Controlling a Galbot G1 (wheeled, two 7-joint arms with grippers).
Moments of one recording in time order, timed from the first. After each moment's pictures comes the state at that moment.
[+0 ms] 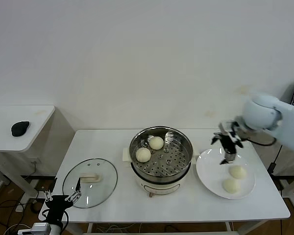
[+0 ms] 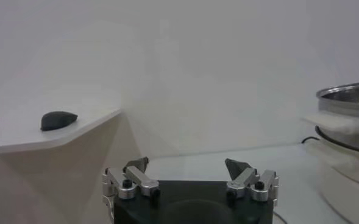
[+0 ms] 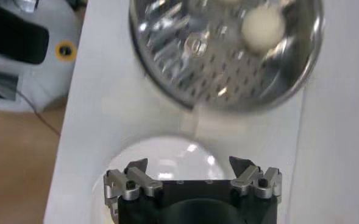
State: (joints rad) left arm 1.71 -1.25 -0.68 -2.04 -0.22 -0.03 -0.11; right arm 0.46 0.38 -1.14 1.67 0.08 -0.31 -1.17
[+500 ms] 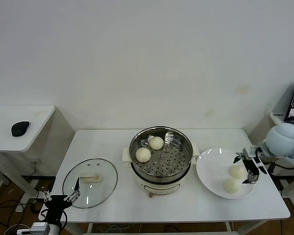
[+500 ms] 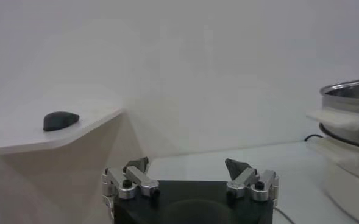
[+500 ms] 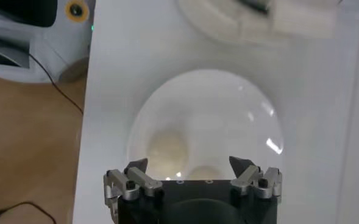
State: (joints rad) left arm 1.71 -1.25 -0.69 -2.04 -0.21 -0.03 -0.11; right arm -0.03 0.32 -0.77 1.60 -0.10 -0.22 -1.13
